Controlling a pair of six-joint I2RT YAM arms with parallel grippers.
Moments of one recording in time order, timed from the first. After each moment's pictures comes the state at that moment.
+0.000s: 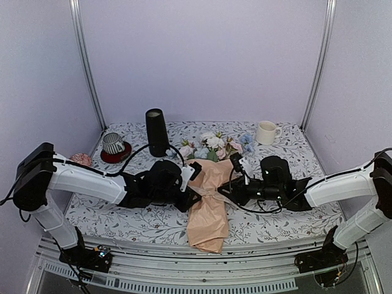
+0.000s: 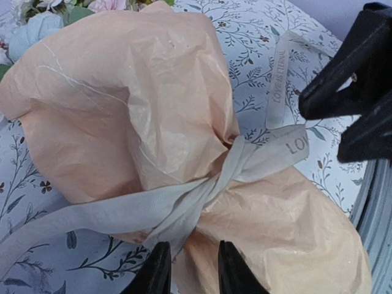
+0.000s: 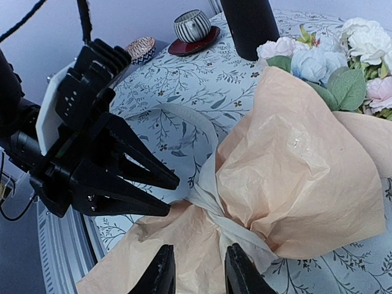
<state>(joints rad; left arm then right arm) -1.04 1.64 0.83 0.15 -0.07 -0.29 0.89 1.43 0.59 0.45 -0.21 0.34</state>
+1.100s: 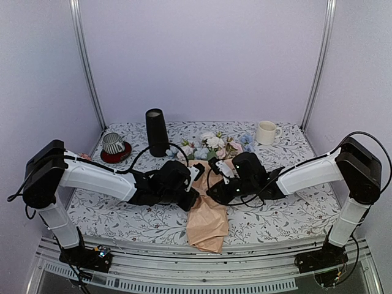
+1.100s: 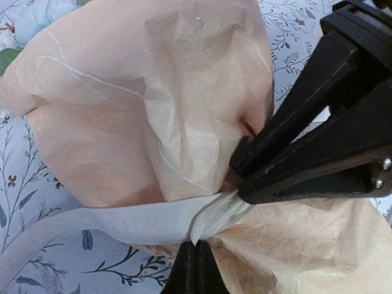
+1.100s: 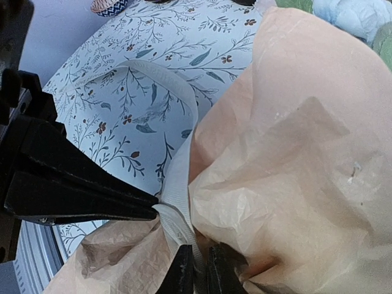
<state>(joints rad) -1.05 1.74 0.93 0.03 -0.17 -0.27 0.89 1.75 0.87 0.25 -0.23 0.28</state>
